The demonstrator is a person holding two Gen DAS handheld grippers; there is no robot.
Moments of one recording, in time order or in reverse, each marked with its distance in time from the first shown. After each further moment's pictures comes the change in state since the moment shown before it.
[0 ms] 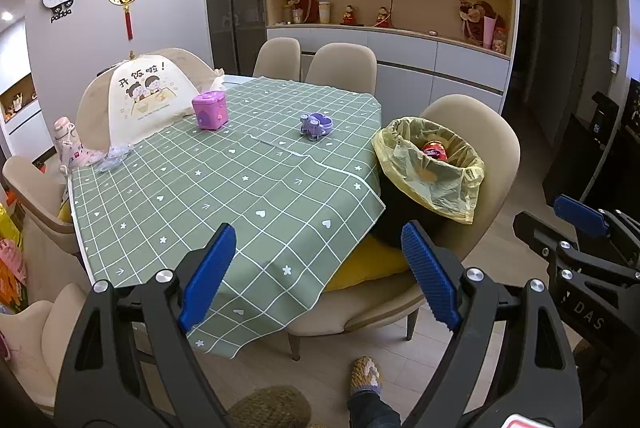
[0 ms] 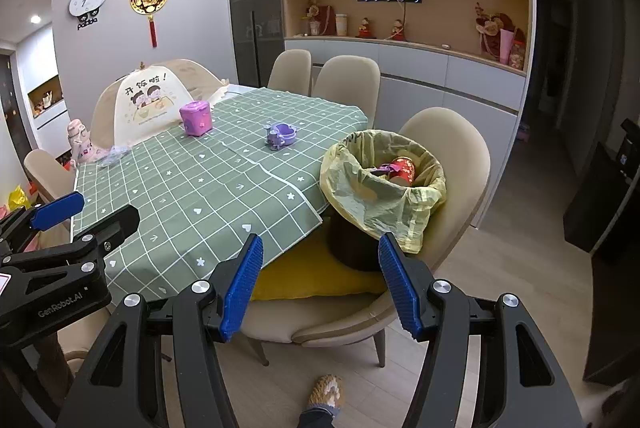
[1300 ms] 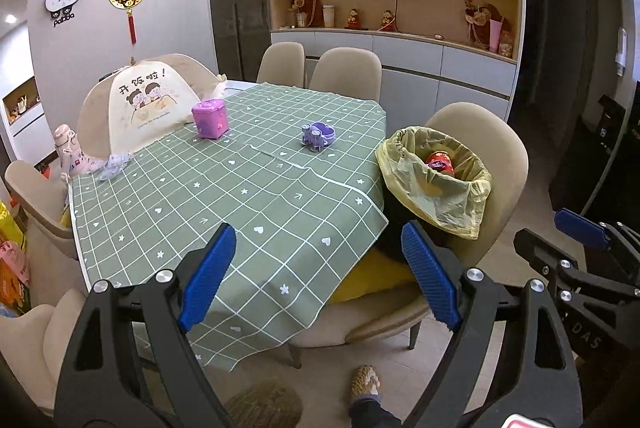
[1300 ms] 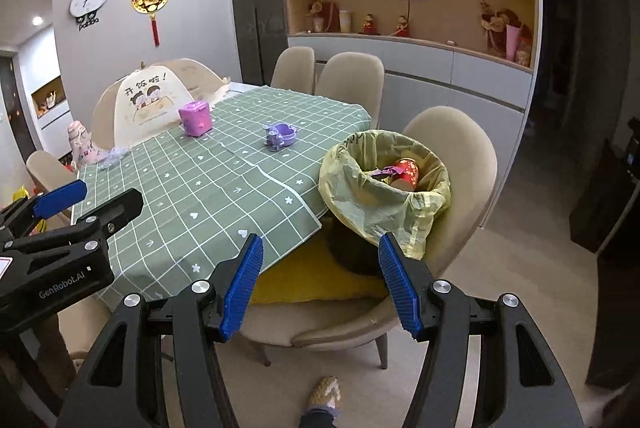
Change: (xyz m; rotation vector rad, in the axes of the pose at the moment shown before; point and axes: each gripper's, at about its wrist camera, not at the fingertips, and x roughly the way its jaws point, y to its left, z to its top) left arm 0.016 -0.006 0.018 -0.003 -0.013 0.024; right arm 0.016 -0.004 0.009 -0.010 0.009 0.021
